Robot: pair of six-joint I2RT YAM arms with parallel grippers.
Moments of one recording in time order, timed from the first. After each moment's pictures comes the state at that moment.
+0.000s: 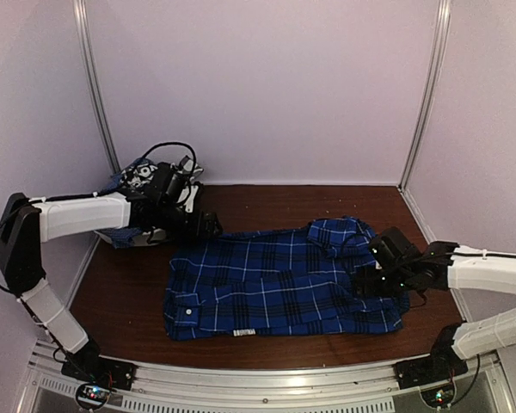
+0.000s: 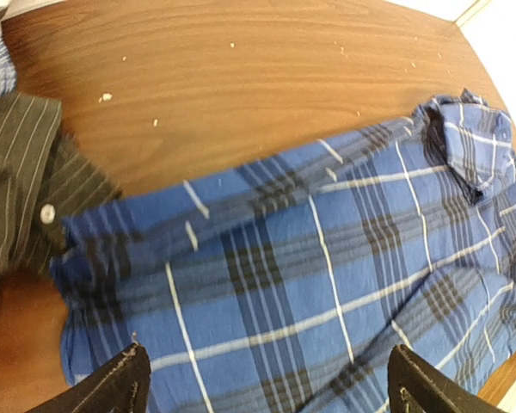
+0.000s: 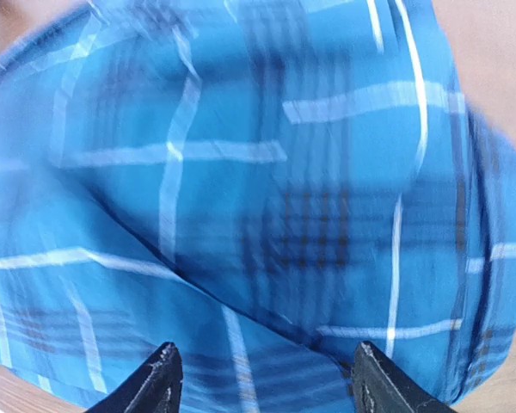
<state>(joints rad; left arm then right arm) -0.58 1.61 1.12 -0.33 0.11 -0.36 0.76 1.10 0.59 -0.55 0.25 0.78</state>
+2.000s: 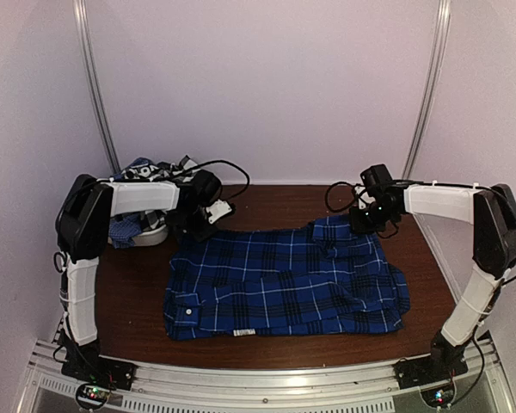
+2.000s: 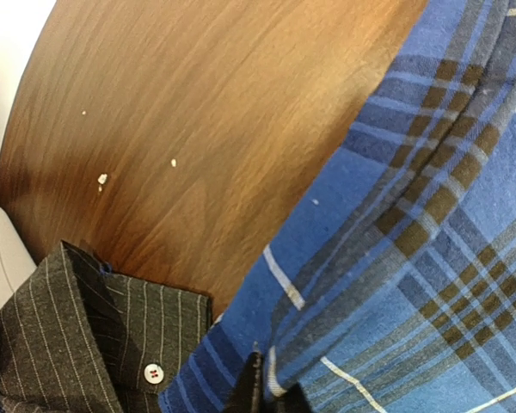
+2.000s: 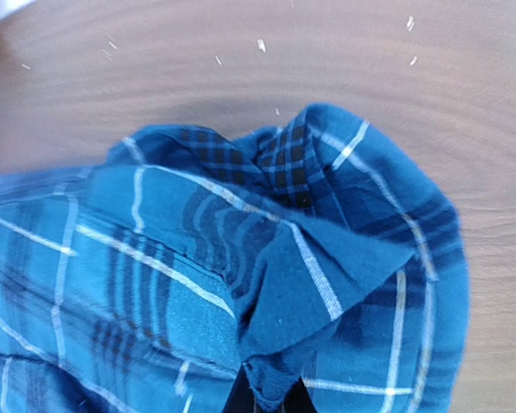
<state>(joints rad) -0.56 2.12 1.59 -0.61 -0.19 0.44 0.32 1.77 1.21 -0.44 -0.02 0.29</state>
